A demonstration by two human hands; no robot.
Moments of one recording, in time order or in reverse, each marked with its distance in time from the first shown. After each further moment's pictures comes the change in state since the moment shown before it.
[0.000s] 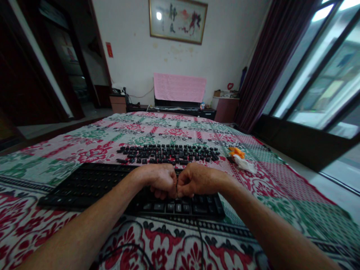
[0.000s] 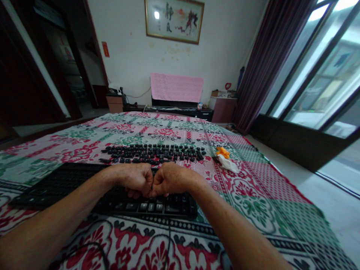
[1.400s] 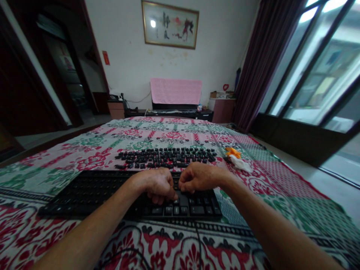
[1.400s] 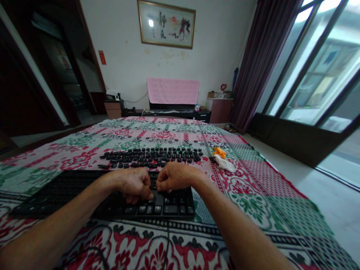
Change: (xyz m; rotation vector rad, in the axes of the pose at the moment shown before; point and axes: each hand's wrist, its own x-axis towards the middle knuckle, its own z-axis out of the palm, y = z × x) left_hand -0.004 0.005 0.003 0.016 0.015 -0.074; right_hand -0.008 0.012 -0.012 -0.058 0.025 0.015
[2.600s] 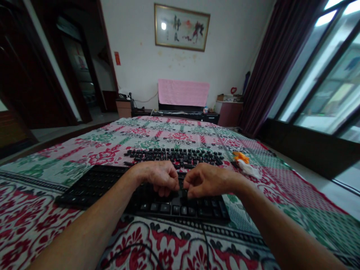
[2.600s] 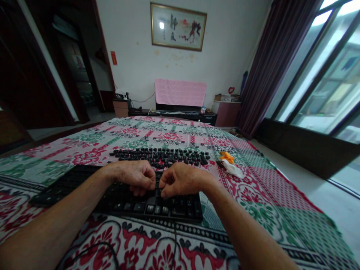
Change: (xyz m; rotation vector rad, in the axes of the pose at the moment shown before) left_hand -0.011 -0.022 -0.018 -0.197 -0.037 0.234; right_hand -0.008 -0.023 -0.001 -0.019 0.051 -0.016
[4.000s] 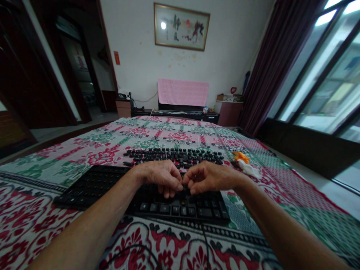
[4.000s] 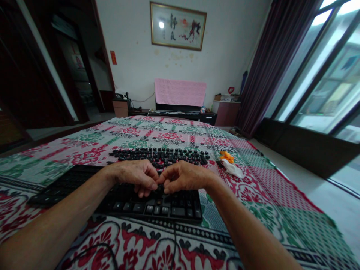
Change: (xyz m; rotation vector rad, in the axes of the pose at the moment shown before) left_hand 0.004 0.001 0.003 -0.200 -0.037 0.096; right_hand 0.003 0.019 -0.001 0.440 -0.068 -0.094
